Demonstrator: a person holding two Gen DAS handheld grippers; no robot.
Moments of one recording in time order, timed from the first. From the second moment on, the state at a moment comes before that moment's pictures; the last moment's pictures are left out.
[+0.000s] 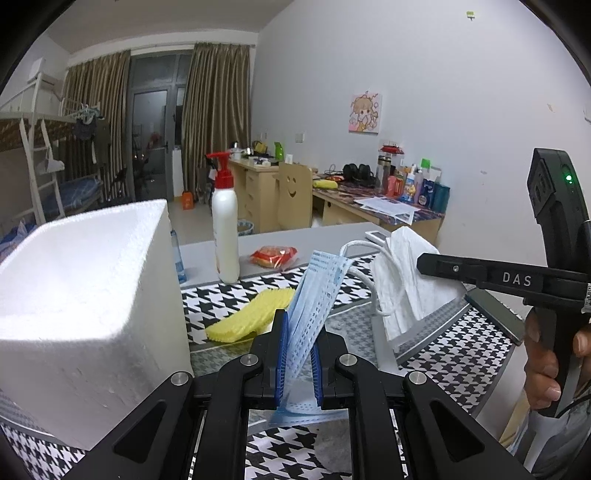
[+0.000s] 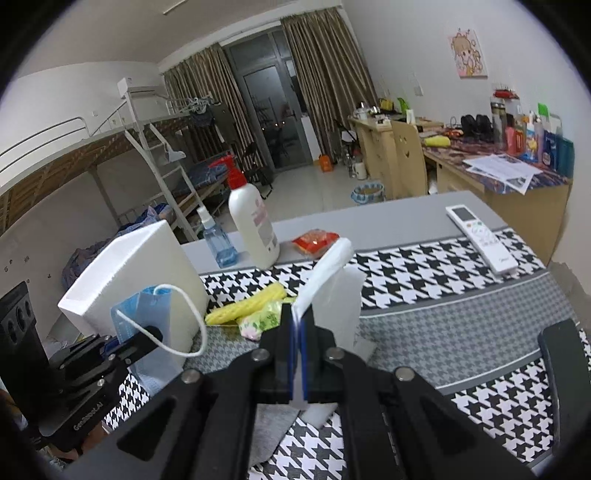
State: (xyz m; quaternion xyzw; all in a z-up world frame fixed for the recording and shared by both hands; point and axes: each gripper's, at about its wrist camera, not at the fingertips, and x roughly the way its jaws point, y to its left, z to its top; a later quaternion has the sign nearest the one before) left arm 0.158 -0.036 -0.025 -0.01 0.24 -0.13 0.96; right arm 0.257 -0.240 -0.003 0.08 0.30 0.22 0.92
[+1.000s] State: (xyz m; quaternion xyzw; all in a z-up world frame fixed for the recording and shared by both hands) left arm 0.149 -0.029 0.028 0.01 0.19 -0.11 0.98; right arm 0.243 -0.233 0.038 0.06 0.24 0.23 0.94
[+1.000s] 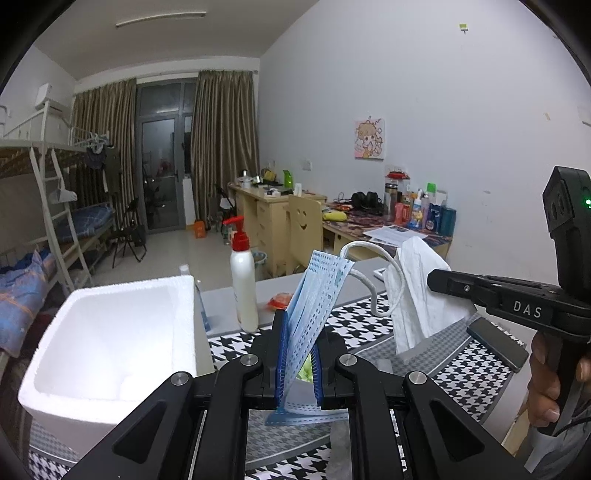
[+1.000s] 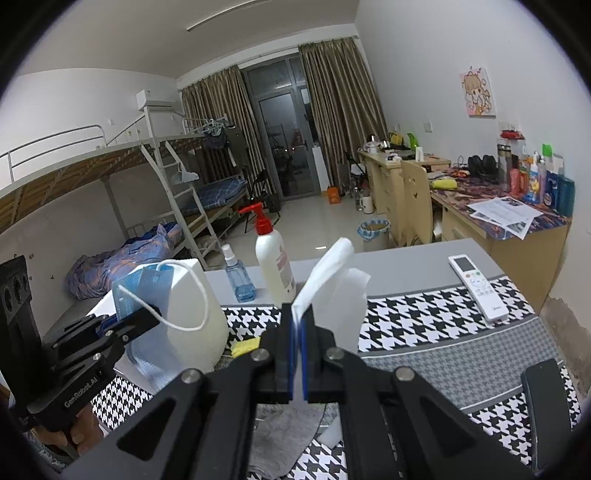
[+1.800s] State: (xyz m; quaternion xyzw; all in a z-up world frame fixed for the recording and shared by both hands) left arm 0.153 -0.014 0.068 0.03 0.15 -0.06 0.99; right arm 0.248 -0.215 0.062 0.05 0.22 0.26 0.94
